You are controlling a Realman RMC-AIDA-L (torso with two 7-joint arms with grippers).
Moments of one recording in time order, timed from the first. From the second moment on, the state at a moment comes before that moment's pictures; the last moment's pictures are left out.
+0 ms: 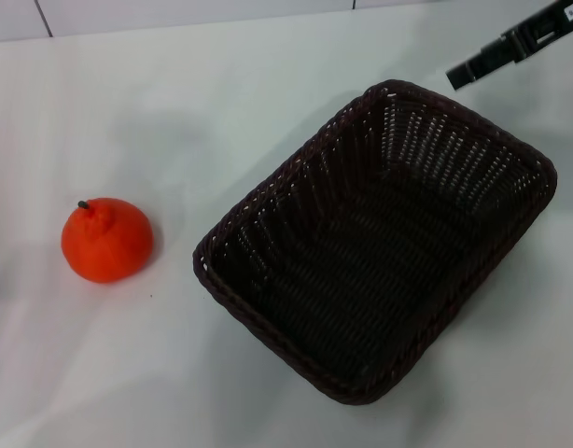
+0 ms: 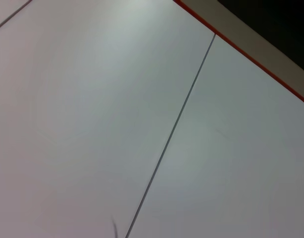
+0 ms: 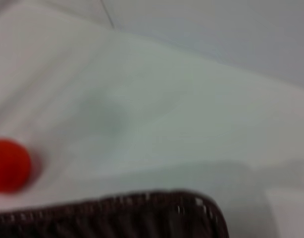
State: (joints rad) left arm -0.22 -2.16 -2.74 -0.21 1.03 -1.92 2.25; right arm 0.82 1.88 -0.81 -1.00 0.63 1.68 2.33
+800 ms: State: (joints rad) left arm -0.23 -2.16 -2.74 -0.23 1.03 -1.89 2.25; right arm 0.84 1.95 -0.88 -0.87 0.42 1.59 2.28
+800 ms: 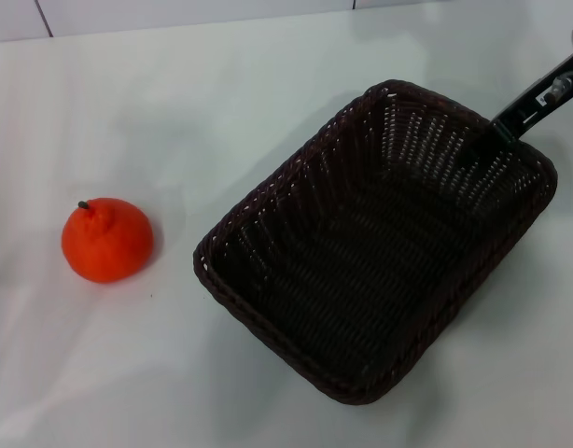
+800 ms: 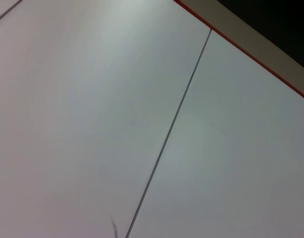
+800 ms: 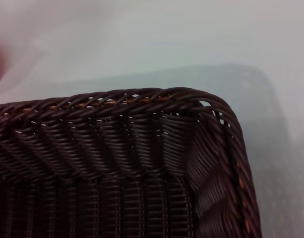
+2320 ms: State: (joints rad) left arm -0.29 -2.16 -2.73 -0.29 1.04 -1.79 2.26; right arm 0.63 1.91 -0.37 -0.45 0.90 1.47 2.27
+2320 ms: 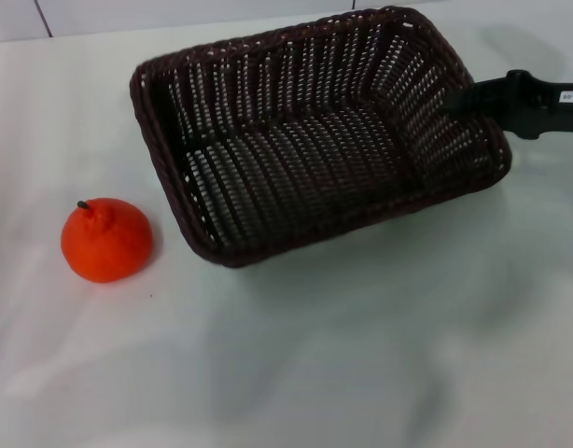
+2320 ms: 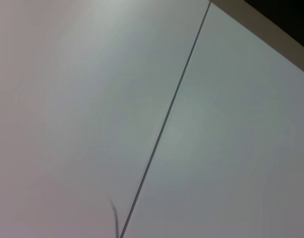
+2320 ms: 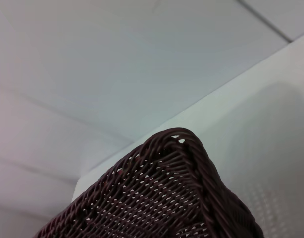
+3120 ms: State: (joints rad) left arm -0.26 -2.14 -2.59 -0.38 1.13 -1.68 2.26; right arm 0.64 1.94 -0.36 -0.40 0.93 1.37 2.31
